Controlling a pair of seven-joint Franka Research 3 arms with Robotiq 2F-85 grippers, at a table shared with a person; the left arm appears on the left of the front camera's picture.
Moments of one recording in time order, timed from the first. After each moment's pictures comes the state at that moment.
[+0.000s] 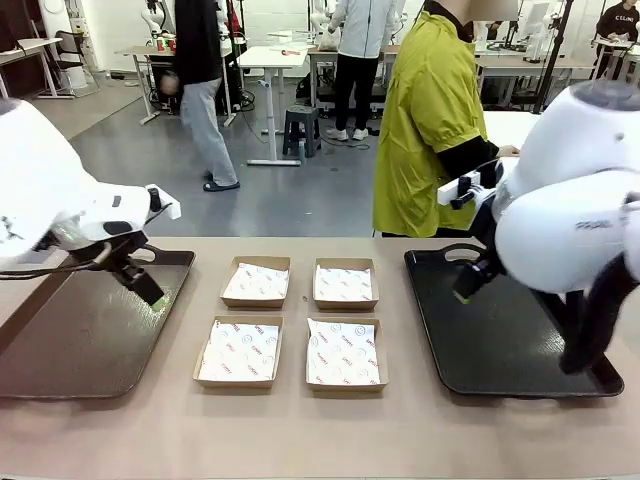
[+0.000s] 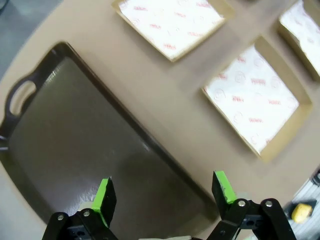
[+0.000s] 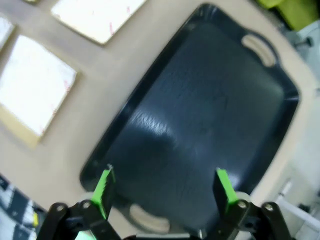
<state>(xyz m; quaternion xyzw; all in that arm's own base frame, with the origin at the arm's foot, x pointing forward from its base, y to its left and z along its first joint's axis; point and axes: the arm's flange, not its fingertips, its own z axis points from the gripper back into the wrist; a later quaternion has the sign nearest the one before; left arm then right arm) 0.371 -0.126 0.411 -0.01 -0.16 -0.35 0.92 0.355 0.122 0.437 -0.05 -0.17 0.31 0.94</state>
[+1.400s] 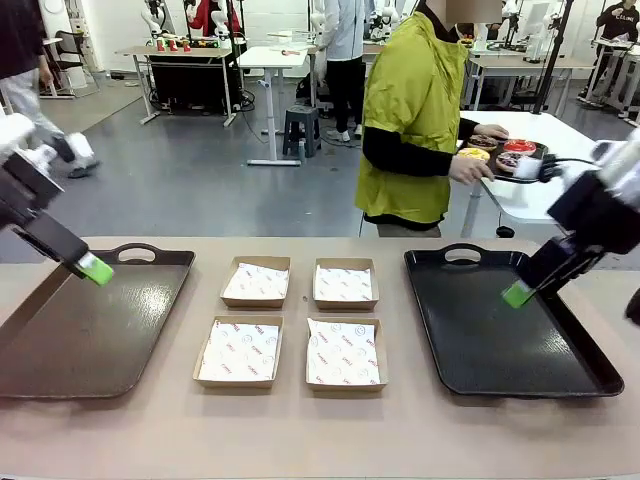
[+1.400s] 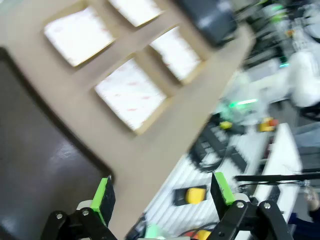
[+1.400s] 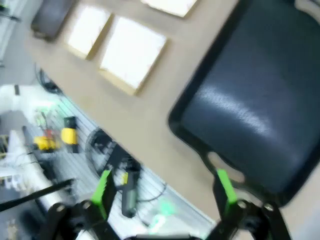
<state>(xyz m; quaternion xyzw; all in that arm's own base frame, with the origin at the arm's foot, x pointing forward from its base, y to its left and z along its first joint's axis) 0.325 -0.041 0.500 -0.34 -0.13 -0.32 0.88 0.306 0.025 0.490 0.24 -0.10 0.25 0.93</state>
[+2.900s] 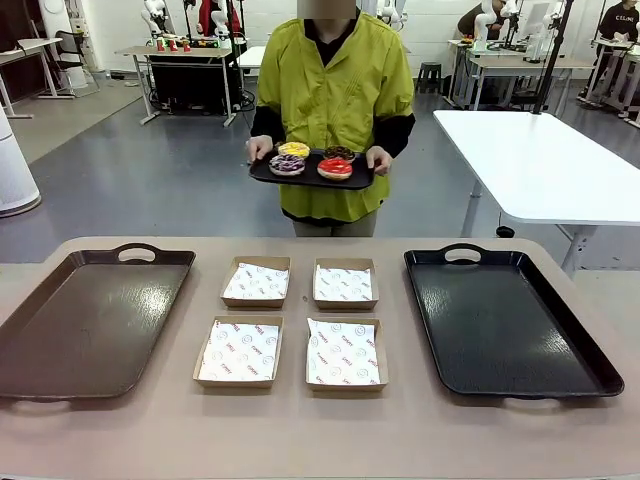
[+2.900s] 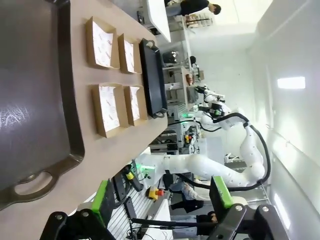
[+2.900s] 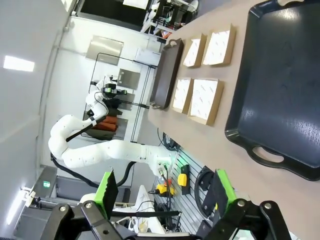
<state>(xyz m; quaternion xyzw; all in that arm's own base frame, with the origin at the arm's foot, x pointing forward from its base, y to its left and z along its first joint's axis) 0.307 0.161 0.428 -0.59 -0.10 0.00 0.80 0.262 -0.191 0.459 0.57 -0.16 0.05 0.80</state>
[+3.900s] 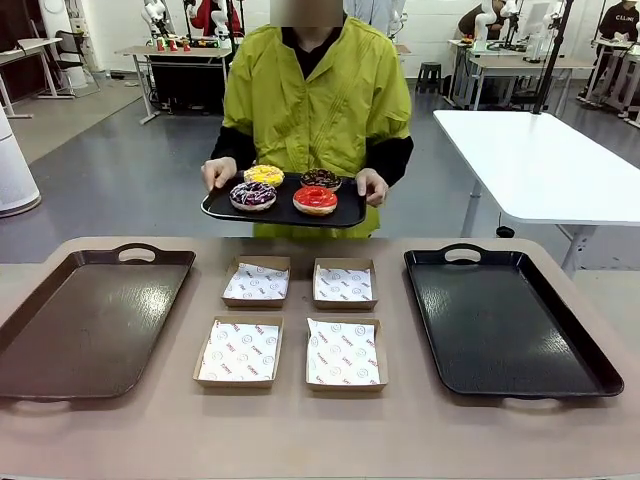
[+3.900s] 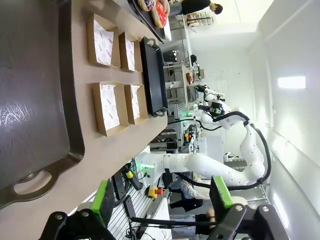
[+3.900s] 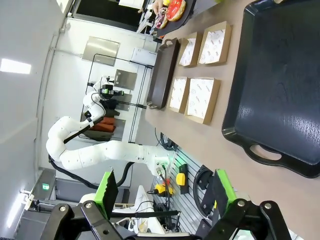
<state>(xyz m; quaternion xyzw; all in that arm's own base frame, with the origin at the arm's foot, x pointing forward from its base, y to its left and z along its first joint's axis) 0.307 0.160 0.426 -0.60 -0.10 0.00 0.80 0.263 -0.190 0.457 0.57 -0.15 0.04 0.81</state>
